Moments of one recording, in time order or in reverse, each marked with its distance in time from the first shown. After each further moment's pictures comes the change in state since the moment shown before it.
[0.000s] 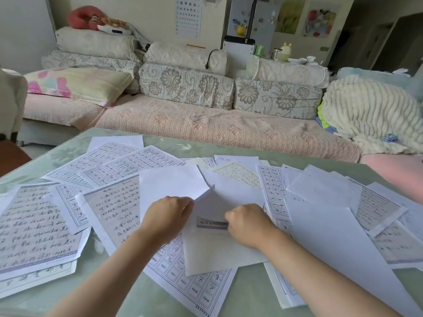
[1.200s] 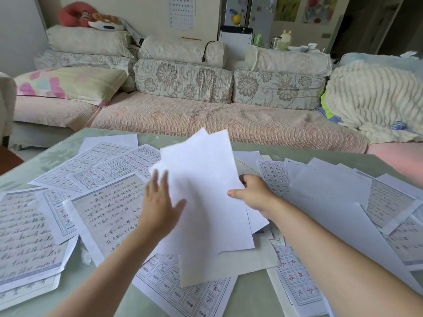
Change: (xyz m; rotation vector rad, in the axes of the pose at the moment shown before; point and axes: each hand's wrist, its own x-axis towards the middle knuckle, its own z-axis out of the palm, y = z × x) left_hand 0.025 -0.006 0.022 -0.237 -0.003 -0.362; right_hand 0.053 0.060 0.014 1.227 0.154 0.486
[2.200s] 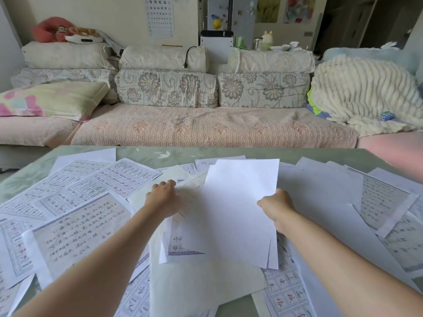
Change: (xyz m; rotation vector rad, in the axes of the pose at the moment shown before) left_hand 0.103 0.037 0.059 0.323 -0.284 -0.087; right_hand 0.005 0.051 -0.063 0.106 0.437 0.425
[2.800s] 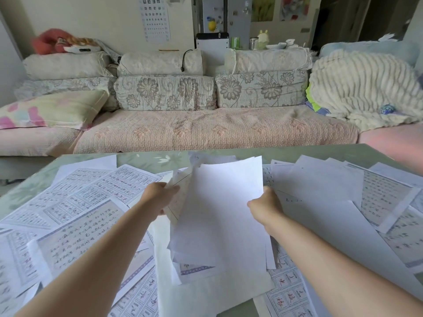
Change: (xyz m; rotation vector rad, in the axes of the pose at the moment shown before) left_hand -0.012 0.005 -0.033 -0.788 -0.018 -0.269; right_hand -0.005 0.001 0.021 -0.022 -0.073 -0.072
